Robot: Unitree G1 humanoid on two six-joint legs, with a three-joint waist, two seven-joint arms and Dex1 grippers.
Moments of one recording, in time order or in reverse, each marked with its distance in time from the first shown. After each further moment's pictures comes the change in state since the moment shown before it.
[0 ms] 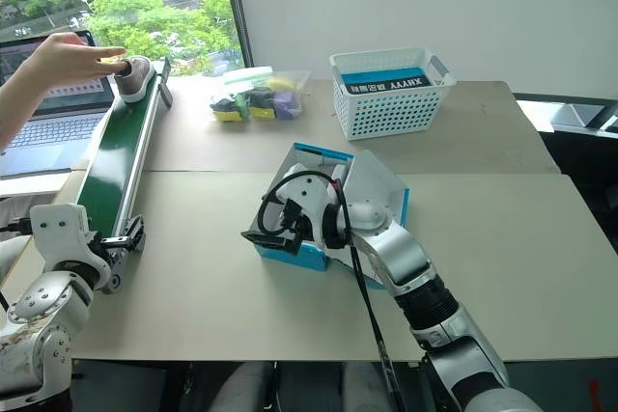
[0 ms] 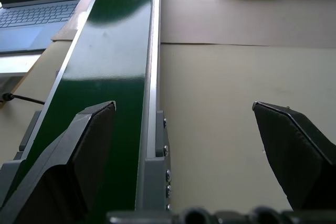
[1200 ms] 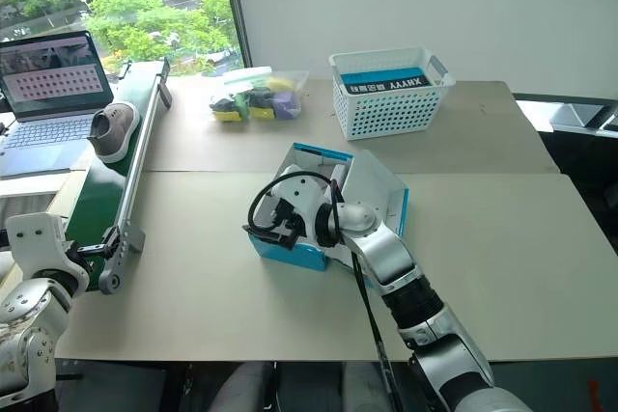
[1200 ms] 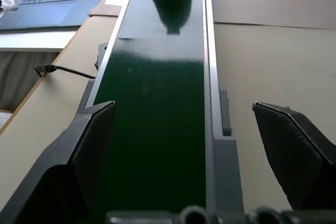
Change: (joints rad) left arm 0.015 0.005 0.089 0.093 0.011 -0.009 -0.014; right arm -0.004 0.068 -0.004 0.073 -0.097 -0.035 -0.052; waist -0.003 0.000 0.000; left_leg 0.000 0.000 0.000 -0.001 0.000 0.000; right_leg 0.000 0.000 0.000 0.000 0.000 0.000
